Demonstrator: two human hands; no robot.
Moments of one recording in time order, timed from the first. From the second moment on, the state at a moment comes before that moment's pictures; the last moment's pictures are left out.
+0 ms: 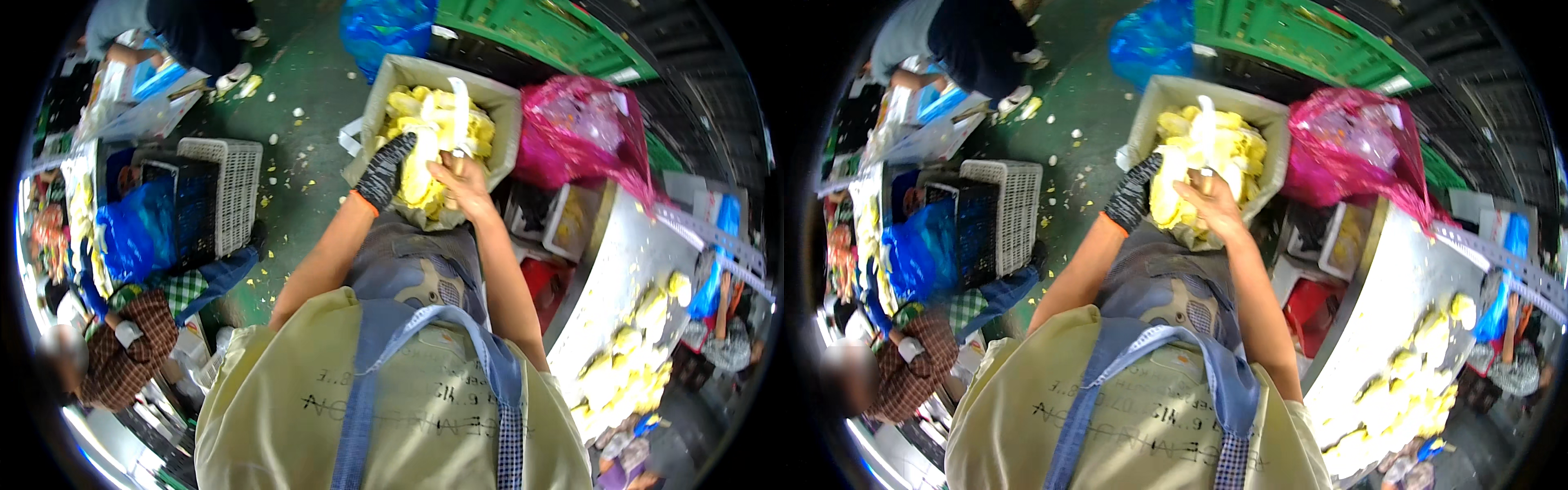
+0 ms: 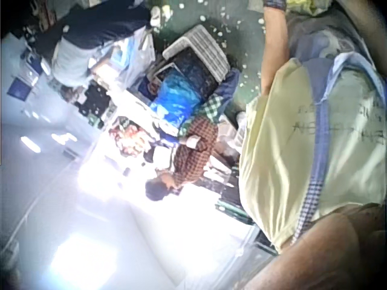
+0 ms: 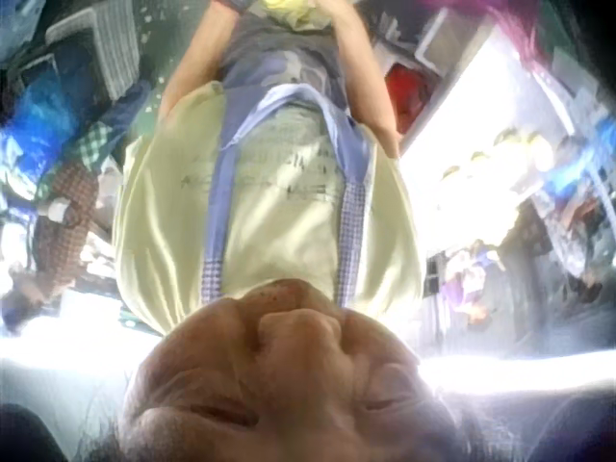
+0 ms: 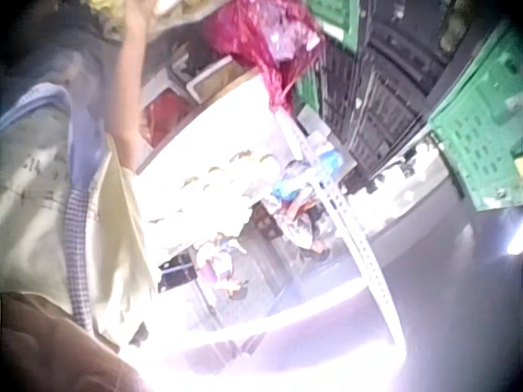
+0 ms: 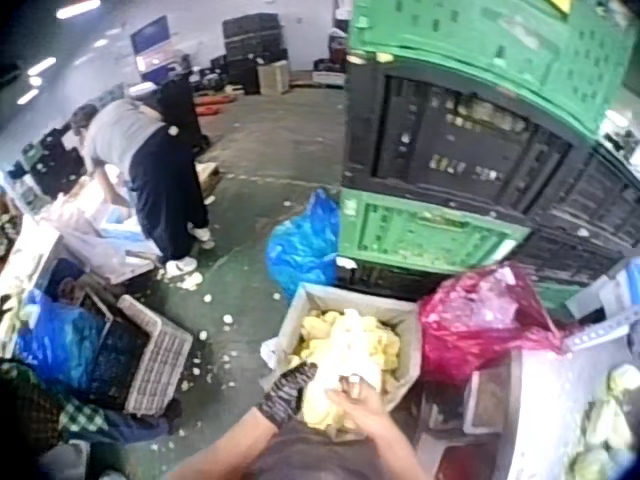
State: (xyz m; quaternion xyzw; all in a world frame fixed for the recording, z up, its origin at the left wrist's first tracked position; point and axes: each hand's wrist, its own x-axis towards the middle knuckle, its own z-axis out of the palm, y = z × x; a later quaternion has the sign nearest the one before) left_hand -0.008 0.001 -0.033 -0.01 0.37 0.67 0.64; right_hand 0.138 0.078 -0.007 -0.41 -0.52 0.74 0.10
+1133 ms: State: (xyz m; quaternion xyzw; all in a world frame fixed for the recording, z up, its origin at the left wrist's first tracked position) left_hand -0.017 -0.012 -0.011 -0.11 0.22 0.65 0.72; right_hand 0.162 0.105 -0.042 -0.55 -0.66 0.48 0.15
